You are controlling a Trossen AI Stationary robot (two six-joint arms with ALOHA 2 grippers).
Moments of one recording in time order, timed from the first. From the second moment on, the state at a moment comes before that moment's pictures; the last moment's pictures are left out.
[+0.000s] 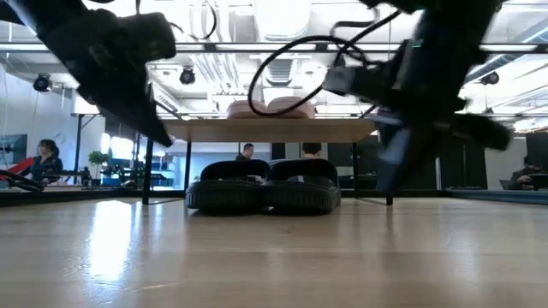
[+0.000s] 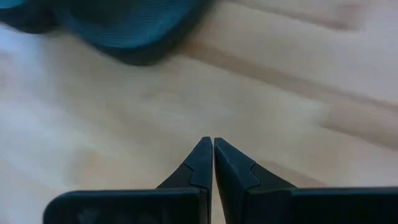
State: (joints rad) left arm -0.42 1.36 0.71 -0.23 -0.40 -0.63; right arm 0.41 1.86 1.16 -0.63 0.35 1.60
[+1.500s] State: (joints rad) left arm -0.46 1.42 0.71 -0.14 -0.32 -0.75; right arm 0.27 1.95 1.15 -0.31 0.31 1.36
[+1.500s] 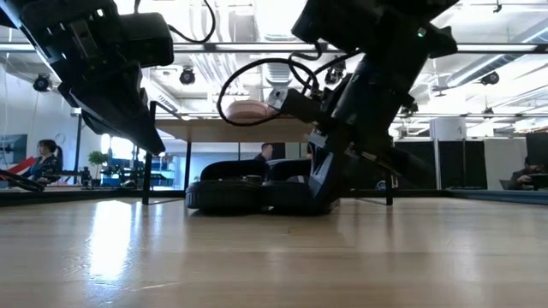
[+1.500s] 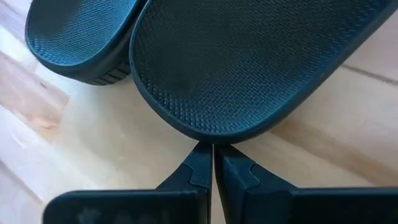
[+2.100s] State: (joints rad) left arm -0.46 1.42 0.71 -0.14 -0.32 -0.75; right arm 0.20 1.98 1.15 -0.46 0.59 1.47
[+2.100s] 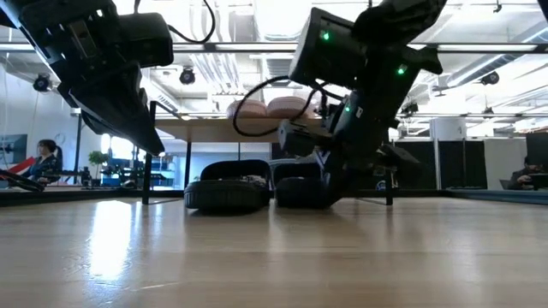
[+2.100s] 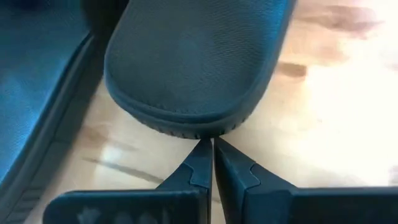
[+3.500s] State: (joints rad) left arm -0.49 1.60 0.71 0.16 -0.38 -0.58; right arm 0.78 1.86 1.26 -0.44 0.65 1.68
